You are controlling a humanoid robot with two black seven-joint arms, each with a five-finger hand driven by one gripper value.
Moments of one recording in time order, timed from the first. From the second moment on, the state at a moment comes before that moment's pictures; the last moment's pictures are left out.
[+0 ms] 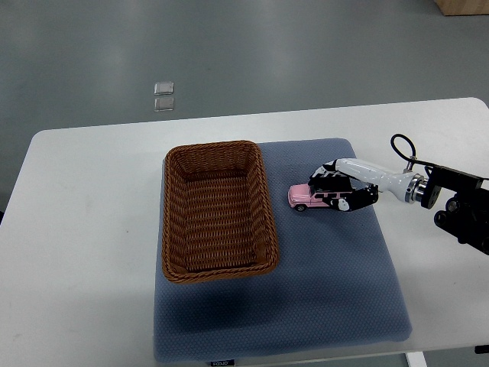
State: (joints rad) left arm -0.08 0.00 -0.07 -0.13 0.12 -0.03 -0.05; right arm 0.73 -0.45 0.36 0.81 -1.37 0.02 0.60
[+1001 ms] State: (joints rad) left arm -0.08 0.00 -0.07 -0.15 0.12 -0.03 -0.05; right arm 1.00 -0.20 0.27 0.83 -1.35 0.04 0.58
